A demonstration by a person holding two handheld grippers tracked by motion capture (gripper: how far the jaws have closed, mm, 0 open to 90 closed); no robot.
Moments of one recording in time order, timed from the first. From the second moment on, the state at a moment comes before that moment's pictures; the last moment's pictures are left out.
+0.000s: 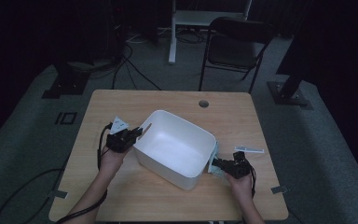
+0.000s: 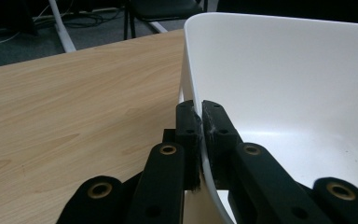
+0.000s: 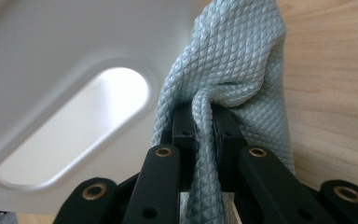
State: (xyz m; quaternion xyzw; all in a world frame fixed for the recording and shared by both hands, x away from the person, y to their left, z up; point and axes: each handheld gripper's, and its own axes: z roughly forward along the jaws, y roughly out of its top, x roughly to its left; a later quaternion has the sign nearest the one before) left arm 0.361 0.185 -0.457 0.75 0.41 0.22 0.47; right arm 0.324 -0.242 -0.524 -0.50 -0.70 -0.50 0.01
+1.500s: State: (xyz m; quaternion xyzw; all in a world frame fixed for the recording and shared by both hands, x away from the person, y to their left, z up) left arm 0.359 0.182 -0.456 0.74 0.43 0.23 0.46; right arm 0.289 -0.232 -0.478 -0.46 -0.69 -0.56 -0.02
